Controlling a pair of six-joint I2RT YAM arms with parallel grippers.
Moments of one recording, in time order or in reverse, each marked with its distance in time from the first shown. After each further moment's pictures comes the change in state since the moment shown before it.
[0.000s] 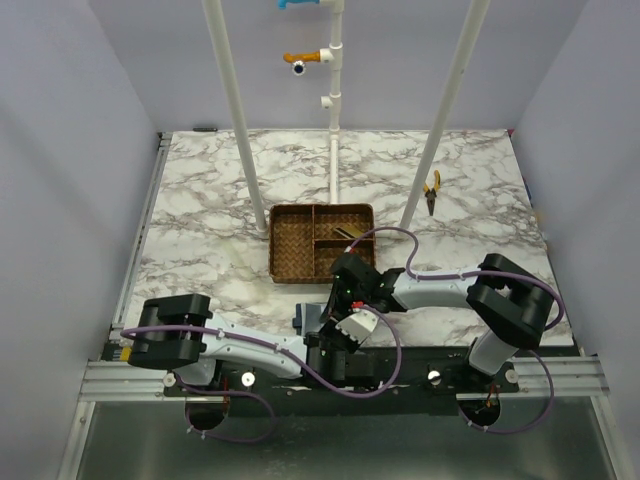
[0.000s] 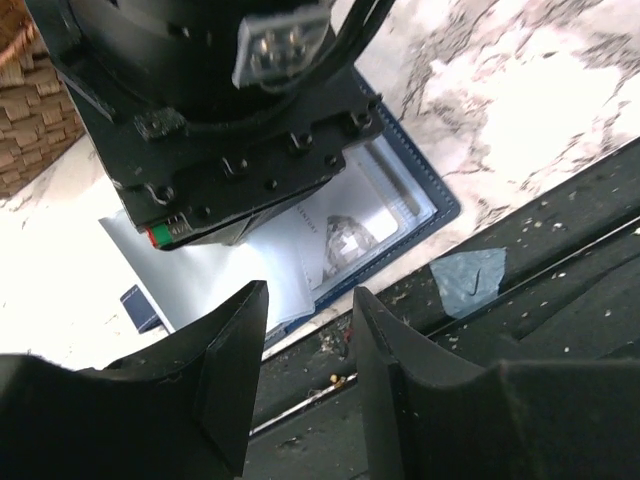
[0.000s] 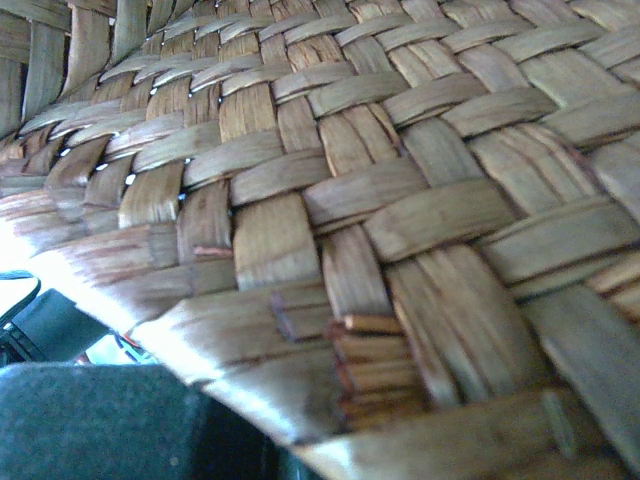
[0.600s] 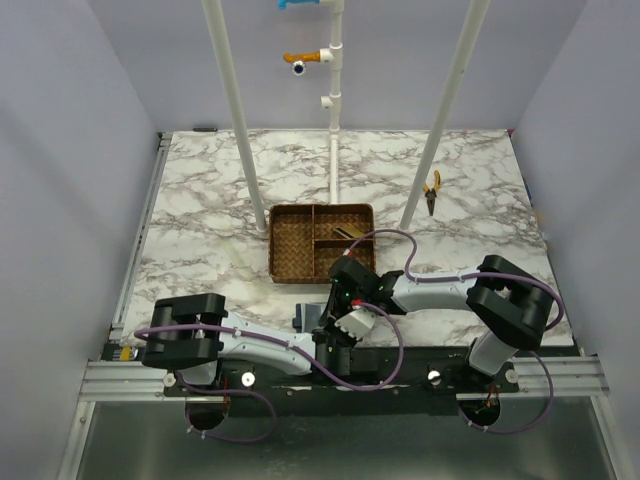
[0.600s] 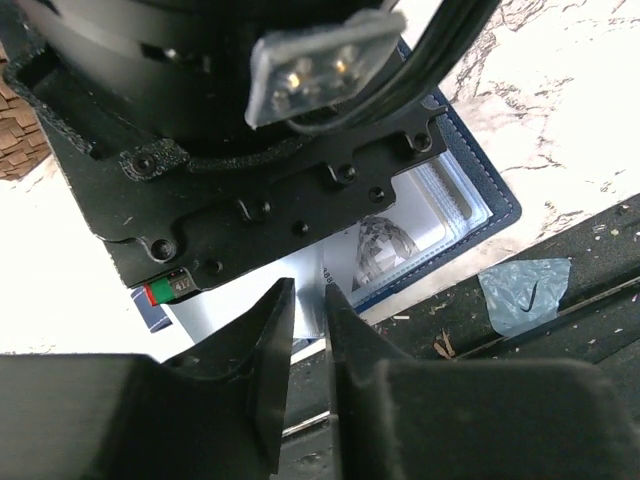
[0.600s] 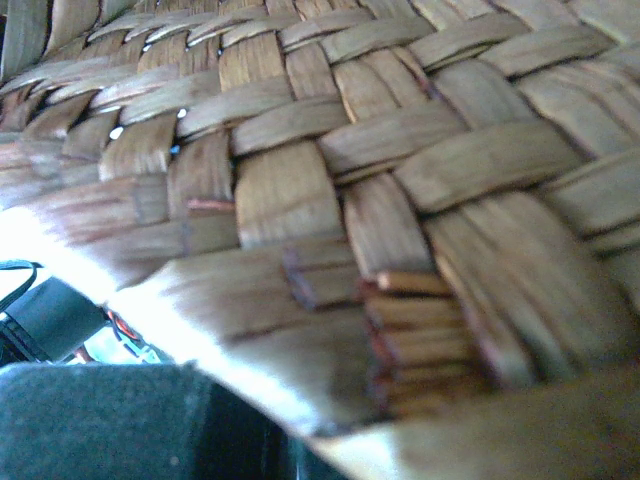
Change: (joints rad) left arm 0.035 0.080 0.005 -0.041 0.006 -0.016; right arm 0.021 -0.002 -0.006 0.006 -0.001 0.006
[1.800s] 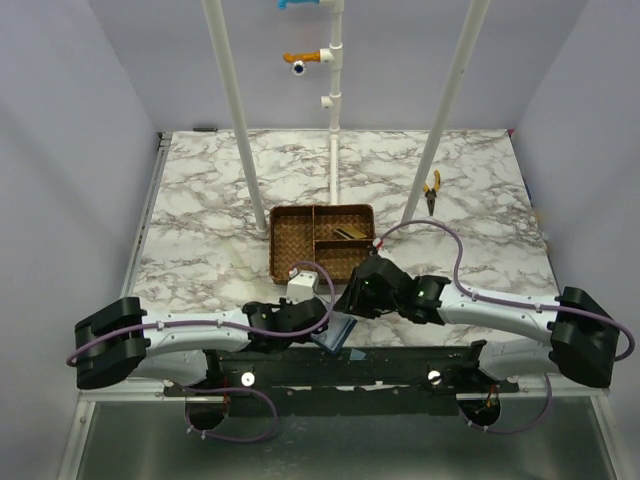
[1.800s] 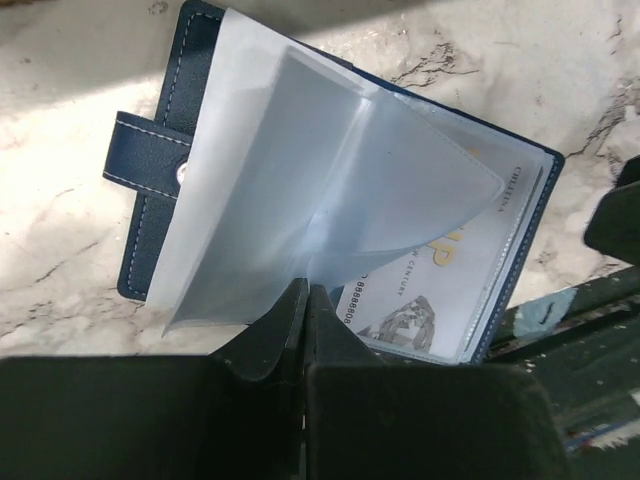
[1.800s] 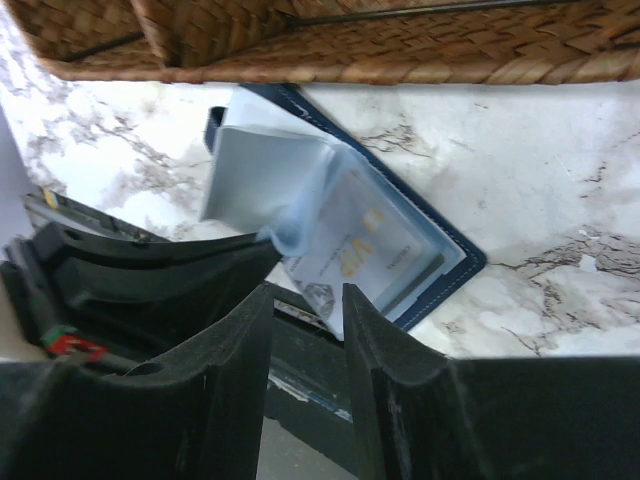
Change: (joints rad) left arm 0.319 -0.413 -0.357 0.227 0.364 -0.104; right arm 0.010 -0.399 -0.078 -0.179 0.207 -0.008
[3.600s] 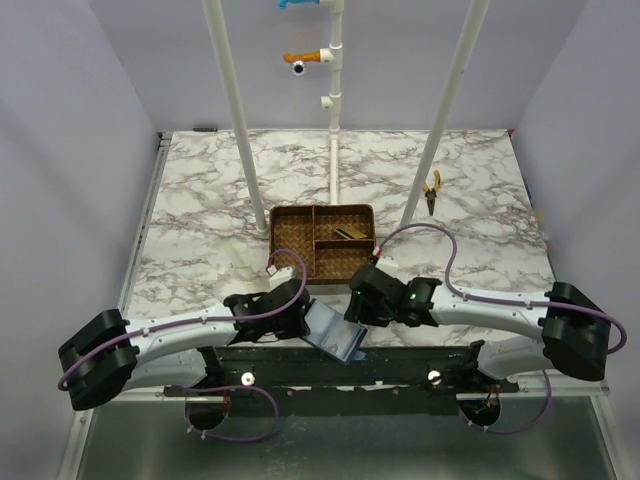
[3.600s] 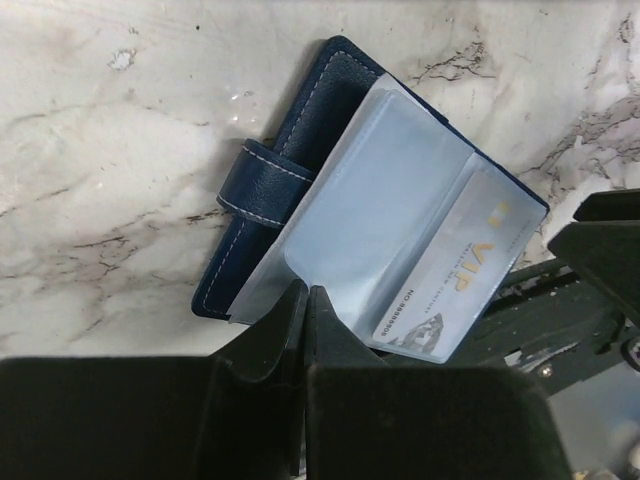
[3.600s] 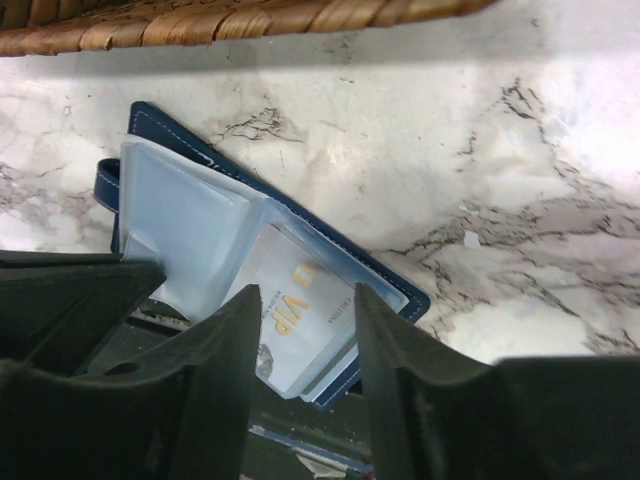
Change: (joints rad) left arm 0.227 -0.096 -0.071 0.032 0.335 -0.163; right arm 0.050 0.089 0.022 -0.155 0.112 -0.007
